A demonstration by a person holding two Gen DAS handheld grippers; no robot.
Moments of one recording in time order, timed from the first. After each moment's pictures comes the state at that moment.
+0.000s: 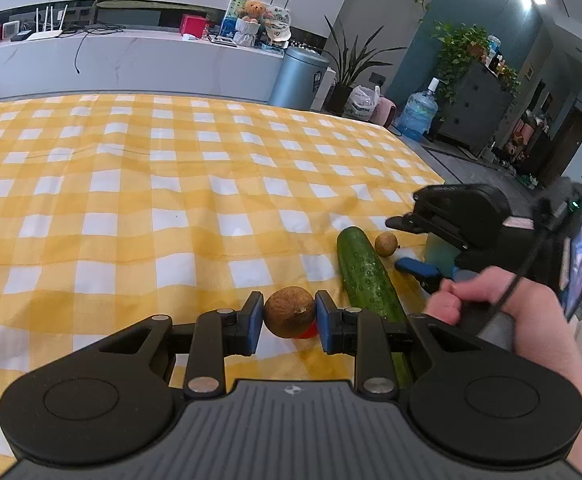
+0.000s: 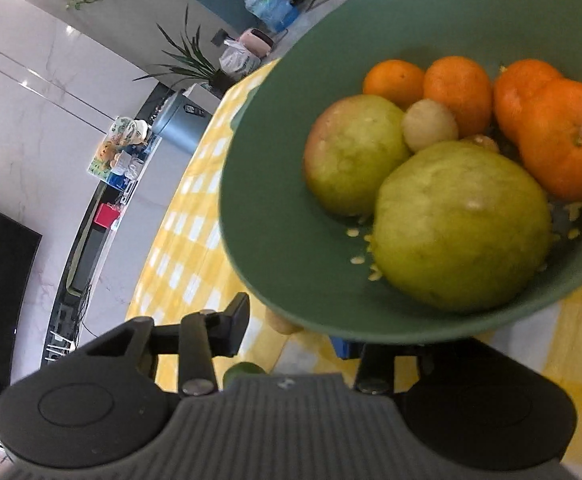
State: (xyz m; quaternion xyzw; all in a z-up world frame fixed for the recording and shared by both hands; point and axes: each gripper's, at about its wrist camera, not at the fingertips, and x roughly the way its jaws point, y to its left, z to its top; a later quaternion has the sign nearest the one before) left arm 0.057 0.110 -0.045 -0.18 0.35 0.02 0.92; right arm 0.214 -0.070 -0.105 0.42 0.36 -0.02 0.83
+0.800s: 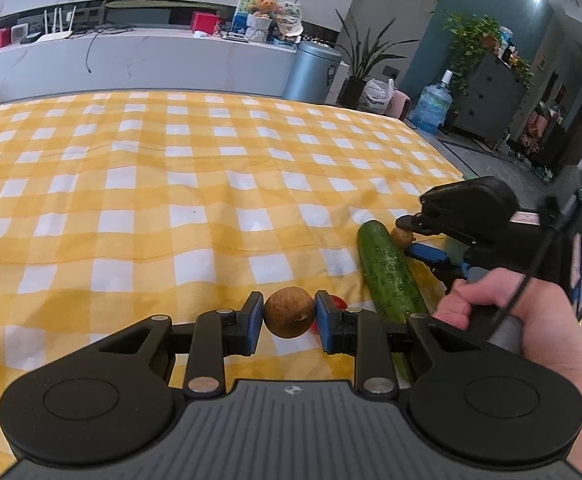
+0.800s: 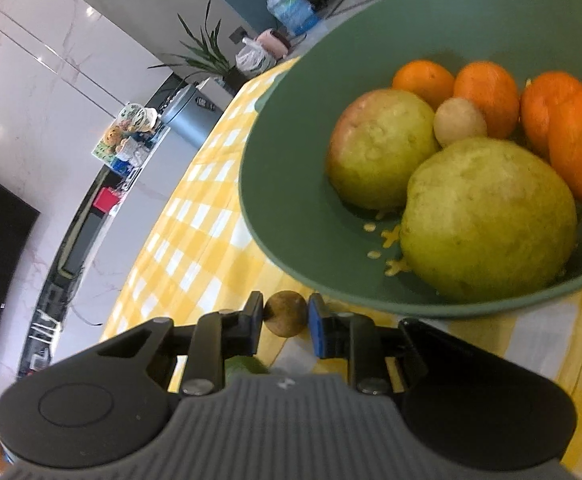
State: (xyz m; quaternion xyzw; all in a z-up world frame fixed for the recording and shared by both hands) left arm 0.059 0.115 -0.050 -0.17 0.36 0.05 0.91; right arm 0.215 -0.061 -0.112 0.38 0.36 -0.01 0.85
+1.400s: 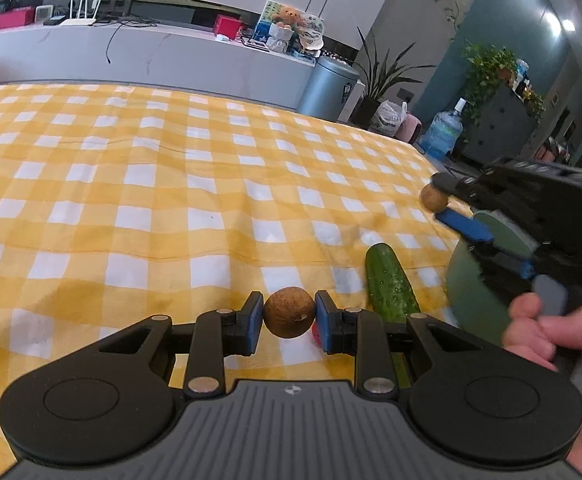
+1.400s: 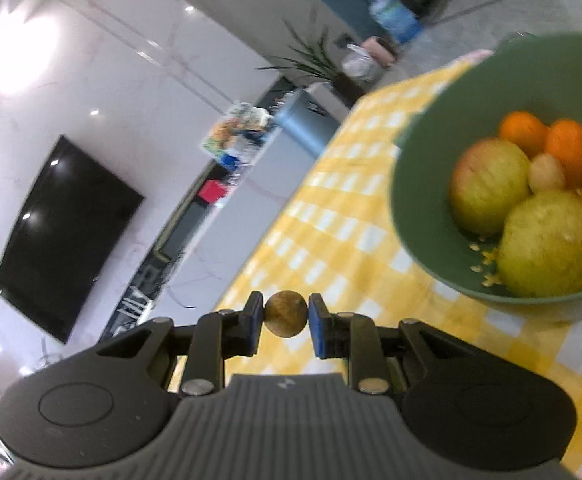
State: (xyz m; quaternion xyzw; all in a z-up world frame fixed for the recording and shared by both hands) left arm 0.049 0.129 -0.047 -0.22 0.34 0.07 0.91; right arm 0.179 -0.062 -0.063 0.38 0.28 0.15 0.87
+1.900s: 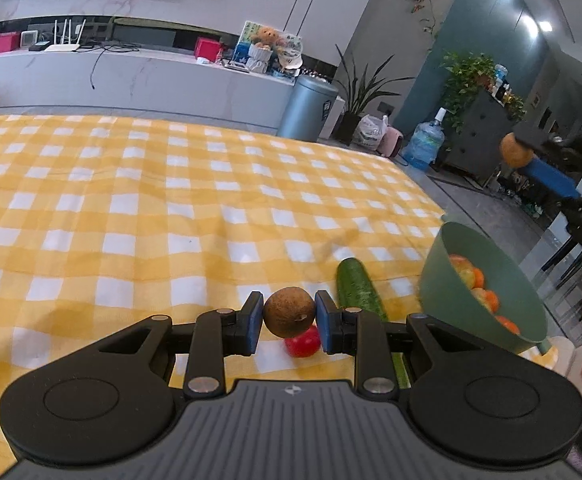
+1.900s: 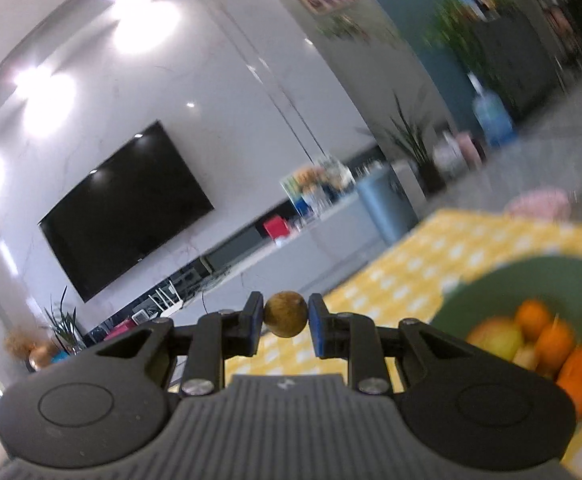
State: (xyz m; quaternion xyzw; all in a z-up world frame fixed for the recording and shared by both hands) left arm 0.040 0.112 -0.025 -0.20 0.31 0.04 0.93; right arm 0.124 -0.111 0.022 0.25 0.15 0.24 0.93
